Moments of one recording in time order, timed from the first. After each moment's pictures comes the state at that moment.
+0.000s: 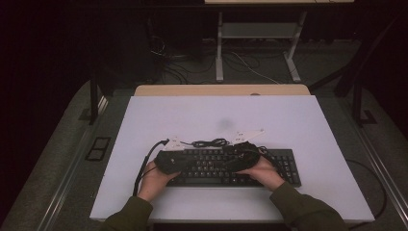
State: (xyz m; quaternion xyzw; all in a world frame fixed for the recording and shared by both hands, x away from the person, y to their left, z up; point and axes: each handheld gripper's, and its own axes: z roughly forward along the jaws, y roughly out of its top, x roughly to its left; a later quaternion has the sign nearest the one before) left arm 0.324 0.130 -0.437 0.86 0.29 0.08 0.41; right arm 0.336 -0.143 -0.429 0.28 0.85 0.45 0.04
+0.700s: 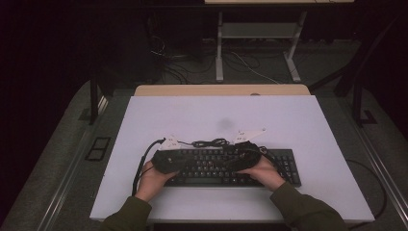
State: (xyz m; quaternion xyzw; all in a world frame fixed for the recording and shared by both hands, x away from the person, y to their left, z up) left arm 0.321 0.136 -0.431 0.84 0.30 0.08 0.44; right arm 0.336 -0.145 -0.426 0.28 0.84 0.46 0.04
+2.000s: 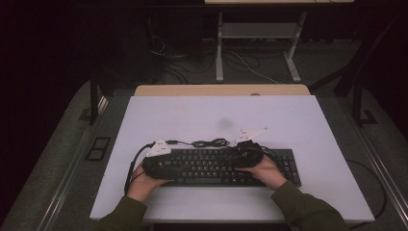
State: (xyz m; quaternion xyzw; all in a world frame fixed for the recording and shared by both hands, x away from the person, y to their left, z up) left arm 0.304 0.159 -0.425 0.83 0.30 0.11 0.46; right arm 0.336 -0.151 -0.422 0.28 0.84 0.46 0.03
